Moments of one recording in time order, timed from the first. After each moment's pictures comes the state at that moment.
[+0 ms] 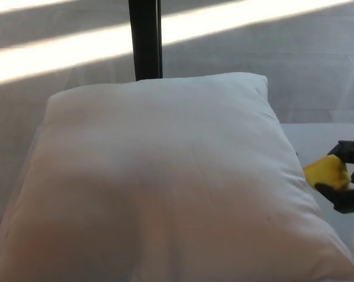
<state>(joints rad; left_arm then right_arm) 0.14 0.61 0.53 1.28 -0.26 -0.12 -0.21 -0.59 -0.43 0.04 0.71 -0.37 0.00 -0.06</state>
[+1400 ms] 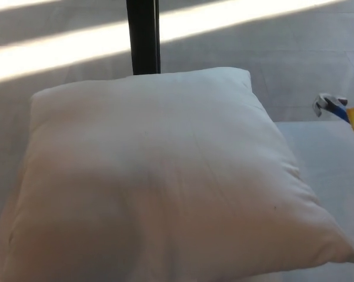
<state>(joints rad) 0.15 0.61 0.54 1.28 -0.26 -0.13 -0.22 -0.77 -0.47 -0.13 0.70 -0.28 0.16 -0.12</state>
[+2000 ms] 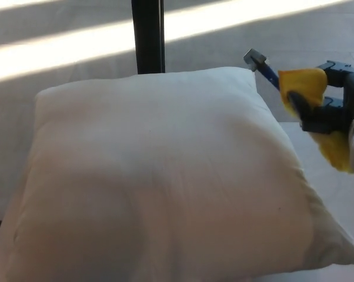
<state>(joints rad) 0.16 0.61 0.54 1.29 -0.26 -0.13 -0.22 -0.80 -0.22 -0.18 0.45 -0.11 0.43 -0.01</state>
